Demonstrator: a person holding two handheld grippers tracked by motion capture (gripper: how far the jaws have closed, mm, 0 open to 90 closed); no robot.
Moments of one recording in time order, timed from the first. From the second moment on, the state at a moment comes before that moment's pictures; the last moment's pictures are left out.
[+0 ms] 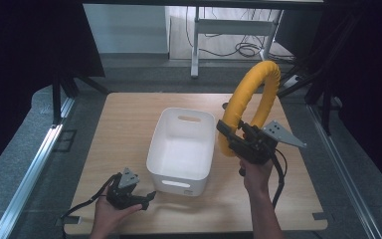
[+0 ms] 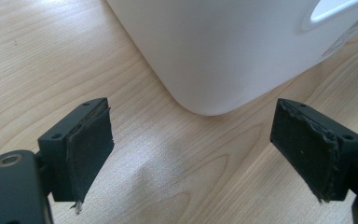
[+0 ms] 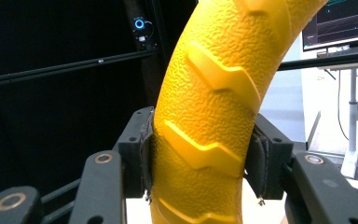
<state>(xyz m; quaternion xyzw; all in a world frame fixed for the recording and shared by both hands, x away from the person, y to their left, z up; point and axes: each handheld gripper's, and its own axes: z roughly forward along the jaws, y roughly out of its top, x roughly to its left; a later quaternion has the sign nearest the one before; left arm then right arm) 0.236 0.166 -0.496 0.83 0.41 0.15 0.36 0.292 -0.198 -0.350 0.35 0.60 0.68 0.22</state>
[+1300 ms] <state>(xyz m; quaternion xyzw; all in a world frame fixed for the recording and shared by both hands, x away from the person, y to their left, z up) 0.236 0.167 -0.496 0.83 0.40 0.15 0.36 0.290 -0.131 -0.315 0.29 0.60 0.71 0.22</state>
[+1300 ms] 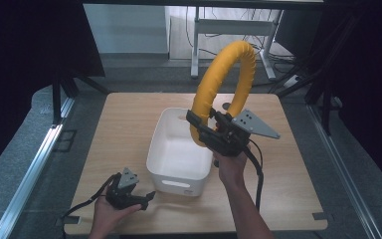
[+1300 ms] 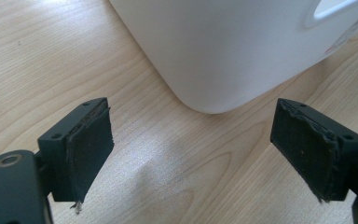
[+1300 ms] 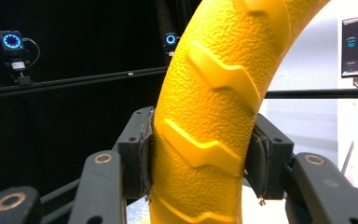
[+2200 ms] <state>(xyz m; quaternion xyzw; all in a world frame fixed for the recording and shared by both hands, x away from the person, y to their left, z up) 0.237 0.167 -0.497 0.83 0.40 0.15 0.35 0.291 -0.097 -0.326 0.29 0.60 0.72 0.20</state>
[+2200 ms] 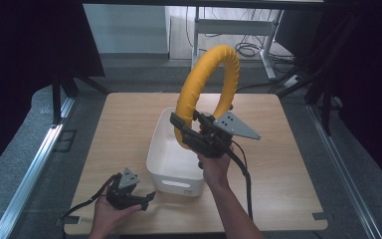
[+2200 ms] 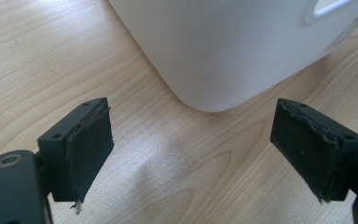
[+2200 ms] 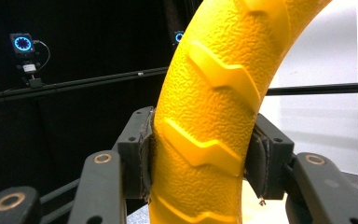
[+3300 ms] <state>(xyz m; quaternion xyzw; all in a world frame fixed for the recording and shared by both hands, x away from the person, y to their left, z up) 0.237 0.167 -0.498 0.84 0.40 0.15 0.35 0.277 -0.058 -0.364 0.30 0.61 0.72 0.15</state>
